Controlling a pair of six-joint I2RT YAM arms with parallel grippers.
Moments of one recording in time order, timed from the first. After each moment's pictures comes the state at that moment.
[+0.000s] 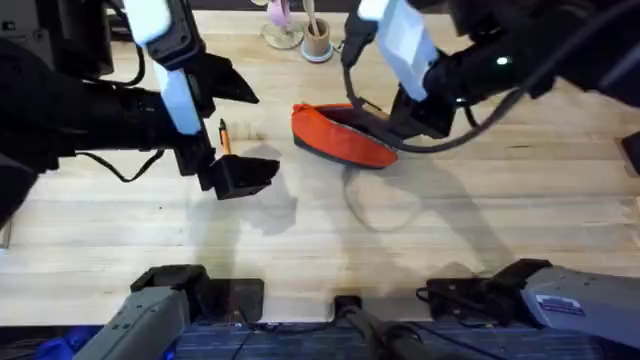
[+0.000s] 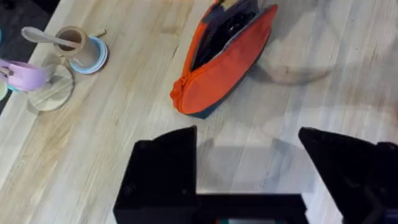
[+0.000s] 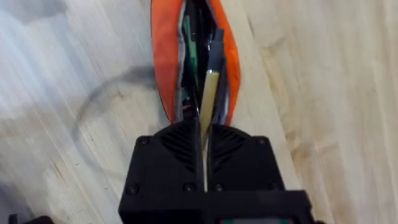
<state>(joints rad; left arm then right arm) 0.06 1.00 0.96 -1.04 0.76 1.13 0.47 1.39 1.21 -0.95 -0.13 -0.73</state>
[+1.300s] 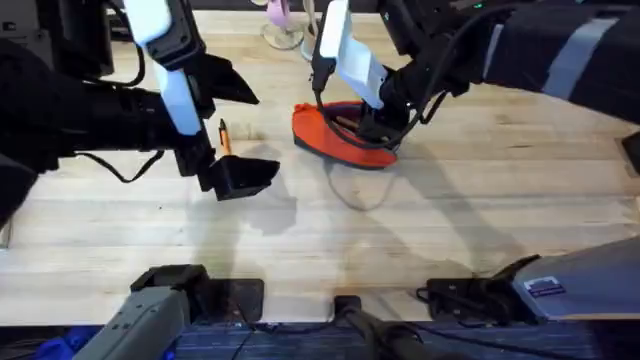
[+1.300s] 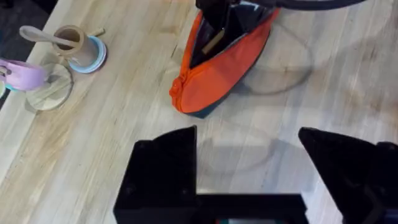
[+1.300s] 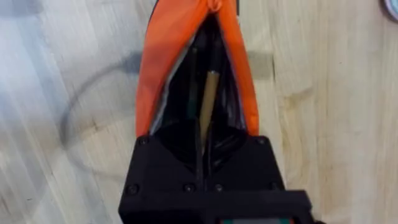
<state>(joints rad) 0.06 1.00 0.96 -1.05 0.76 1.13 0.47 1.67 1.21 -0.75 -0.21 -0.88</state>
